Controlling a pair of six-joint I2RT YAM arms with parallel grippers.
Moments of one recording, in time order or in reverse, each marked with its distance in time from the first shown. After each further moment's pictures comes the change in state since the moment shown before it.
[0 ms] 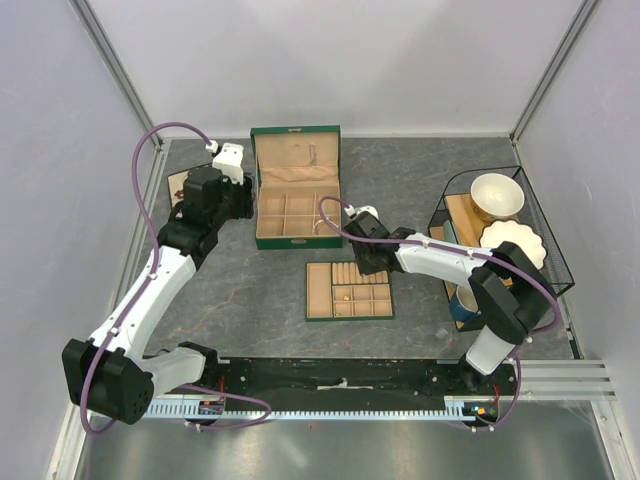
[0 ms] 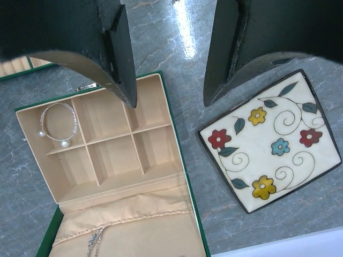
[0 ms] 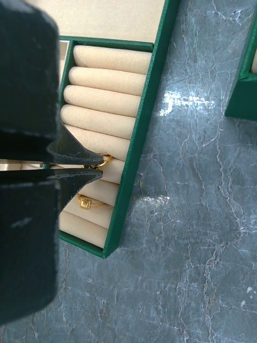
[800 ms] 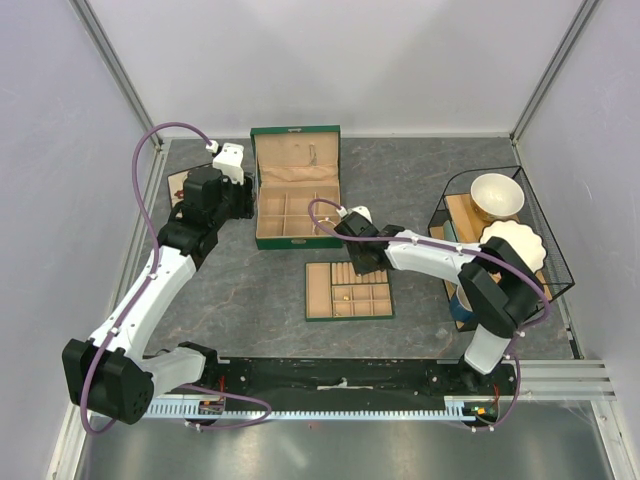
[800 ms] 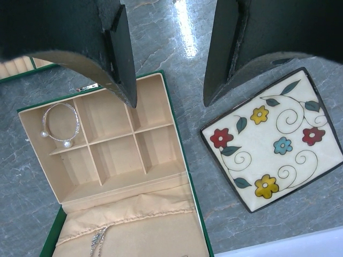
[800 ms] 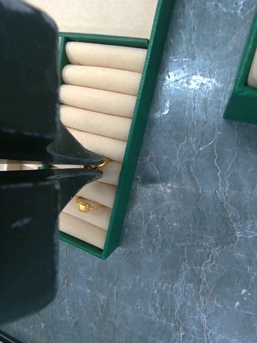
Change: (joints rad) left arm 0.002 -0.001 -0.005 0.007 0.013 0.000; right arm 0.037 0.062 0.075 -0.072 0.060 -0.002
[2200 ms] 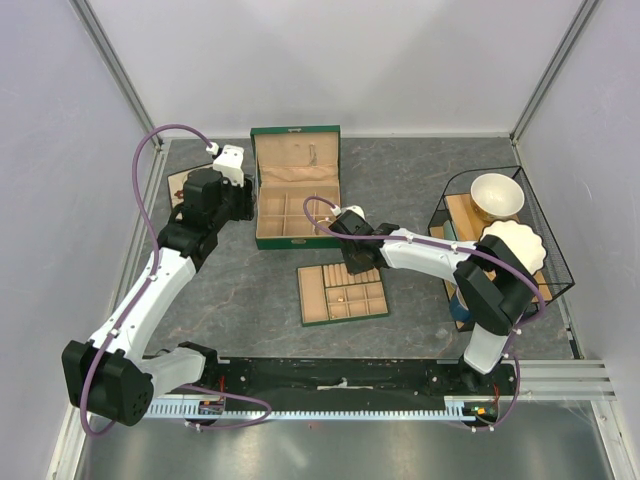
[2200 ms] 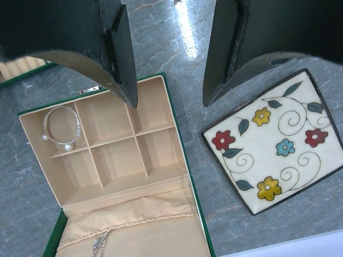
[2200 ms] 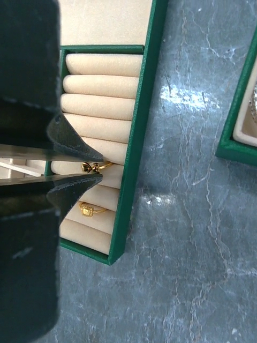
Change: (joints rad) left arm 0.000 -0.009 -0.015 0.002 0.007 0.000; right arm 0.018 0.031 0.046 0.003 -0.046 0.028
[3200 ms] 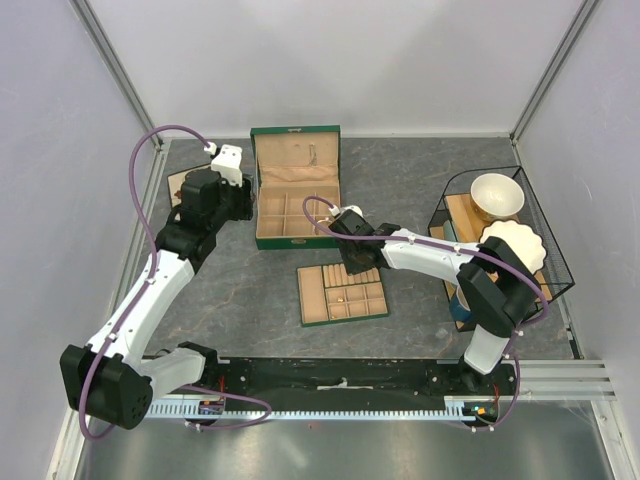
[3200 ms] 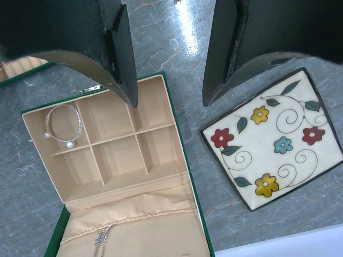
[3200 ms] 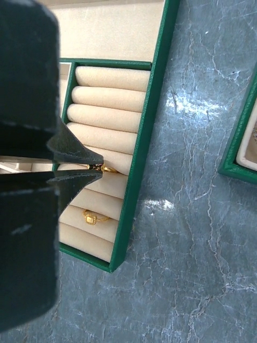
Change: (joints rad) left arm 0.000 -0.016 0.000 0.000 0.000 0.000; right arm 0.006 -0.017 0.000 0.003 -0.038 -0.009
